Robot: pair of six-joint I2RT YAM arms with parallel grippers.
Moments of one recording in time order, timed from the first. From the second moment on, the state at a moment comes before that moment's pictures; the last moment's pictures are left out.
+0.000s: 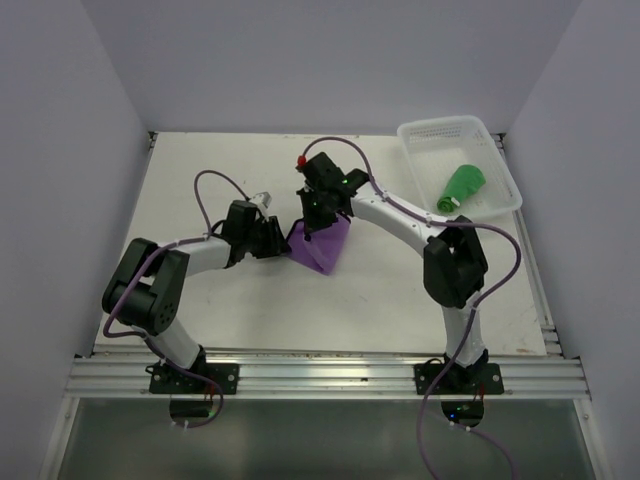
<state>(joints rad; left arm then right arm) -0.34 1.66 0.75 0.10 0.28 -0.50 0.73 1.99 1.74 -0.74 -0.07 0.45</state>
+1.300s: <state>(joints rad) -0.34 1.57 0.64 0.14 0.28 -0.50 0.75 2.34 1.99 -0.73 -0.10 0.51</state>
